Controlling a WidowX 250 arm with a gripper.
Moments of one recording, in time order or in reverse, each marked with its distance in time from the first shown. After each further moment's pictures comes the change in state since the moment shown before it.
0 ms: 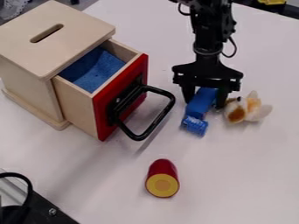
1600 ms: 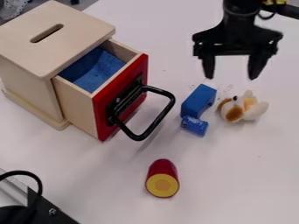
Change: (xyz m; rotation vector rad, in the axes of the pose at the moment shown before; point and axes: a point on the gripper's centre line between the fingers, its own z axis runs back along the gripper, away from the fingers) arm -0.016 -0.029 0.080 0.037 -0.126 0.149
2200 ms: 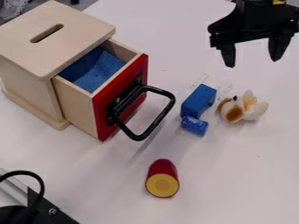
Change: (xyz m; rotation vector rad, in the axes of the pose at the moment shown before) arm 0.005 -0.032 0.031 -0.163 -0.087 0.118
